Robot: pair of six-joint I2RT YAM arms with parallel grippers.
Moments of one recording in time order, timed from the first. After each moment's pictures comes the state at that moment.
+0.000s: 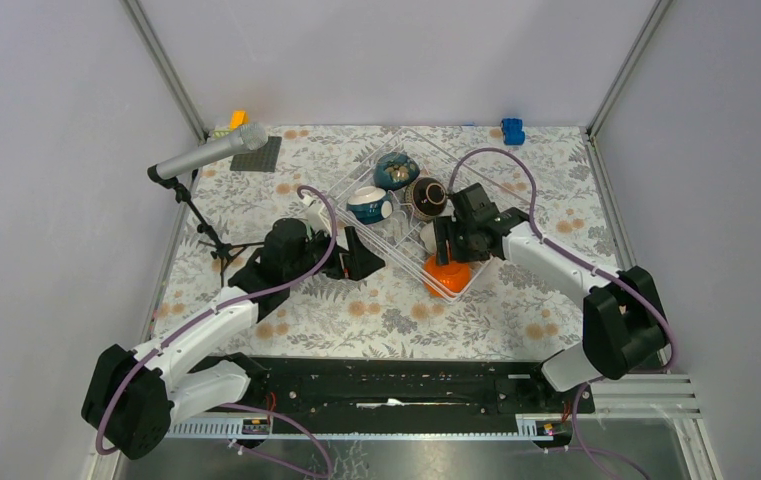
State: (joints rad) left arm -0.56 1.04 0.61 0.06 0.39 -0.61; right arm 0.53 1.50 1.02 -0.59 -0.01 0.36
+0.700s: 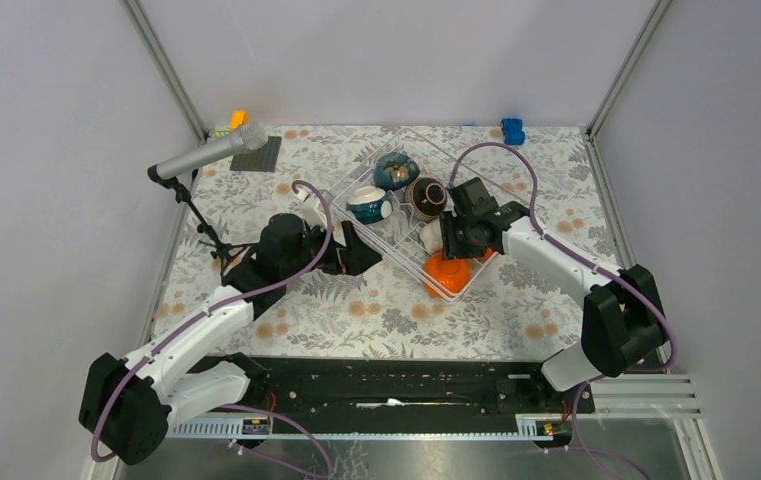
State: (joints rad) left arm -0.56 1.01 0.67 -0.04 0.34 -0.60; right arm 0.53 1.51 1.09 -0.64 0.01 0.38
